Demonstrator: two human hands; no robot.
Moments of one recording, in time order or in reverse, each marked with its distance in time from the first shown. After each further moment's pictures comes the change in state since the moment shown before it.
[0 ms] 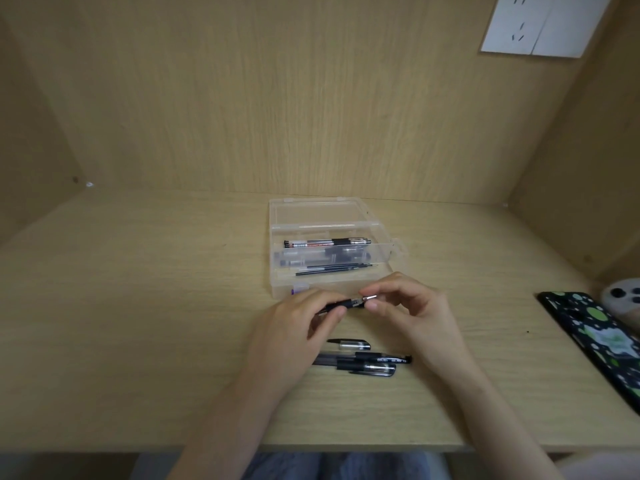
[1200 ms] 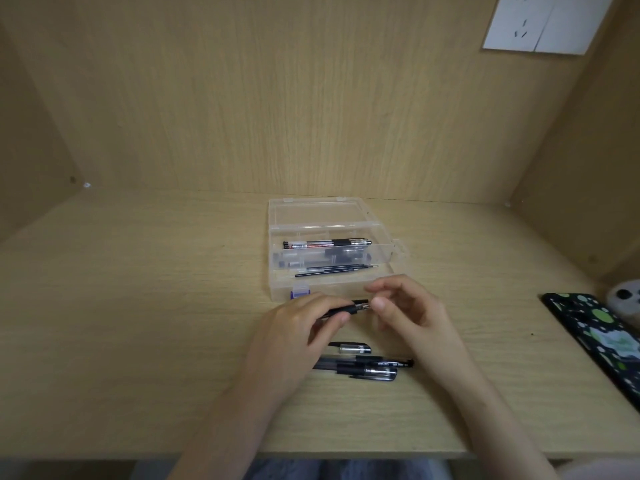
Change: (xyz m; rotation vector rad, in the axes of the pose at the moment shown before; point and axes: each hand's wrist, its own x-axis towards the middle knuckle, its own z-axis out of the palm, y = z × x) left_hand 0.000 -0.001 0.001 -0.014 -0.031 0.034; right_hand -0.006 0.004 0.001 0.017 -0.028 0.057
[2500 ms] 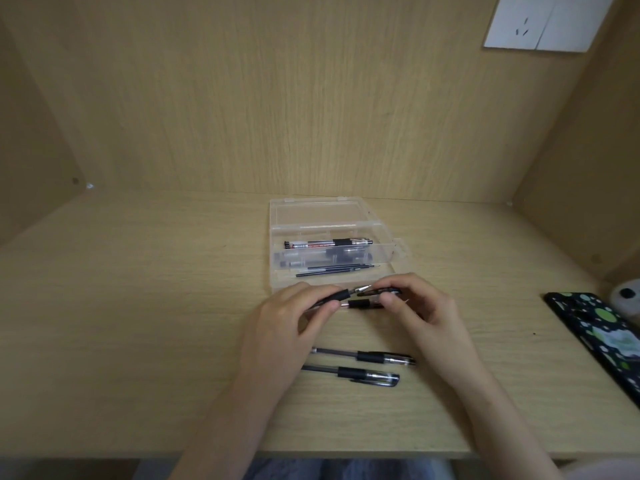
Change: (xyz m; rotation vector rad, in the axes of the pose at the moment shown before) left_hand 0.002 -0.003 -0.003 -0.010 0.167 -0.047; right_hand 0.003 0.002 -0.007 -0.114 0.078 -0.042
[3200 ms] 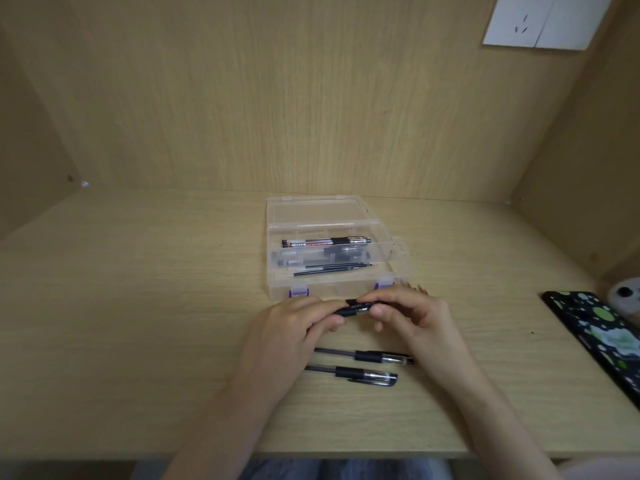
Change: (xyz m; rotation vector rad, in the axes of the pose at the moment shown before) left_hand -0.001 -0.001 0.002 0.027 -0.123 0.112; right_hand -0.004 -0.005 0.004 0.039 -0.086 0.022
